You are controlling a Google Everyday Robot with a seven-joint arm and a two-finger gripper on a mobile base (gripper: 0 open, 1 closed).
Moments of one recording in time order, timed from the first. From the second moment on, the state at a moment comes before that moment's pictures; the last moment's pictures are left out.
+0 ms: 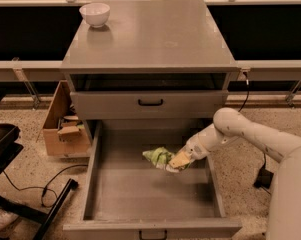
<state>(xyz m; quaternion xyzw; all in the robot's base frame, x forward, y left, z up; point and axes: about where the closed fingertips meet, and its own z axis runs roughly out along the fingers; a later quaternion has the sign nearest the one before) 0.585 -0.107 0.505 -0.43 0.83 0.33 0.15</state>
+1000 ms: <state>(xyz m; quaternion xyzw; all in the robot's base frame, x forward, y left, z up) 0.584 -0.107 0.501 -0.43 0.83 0.33 0.15</state>
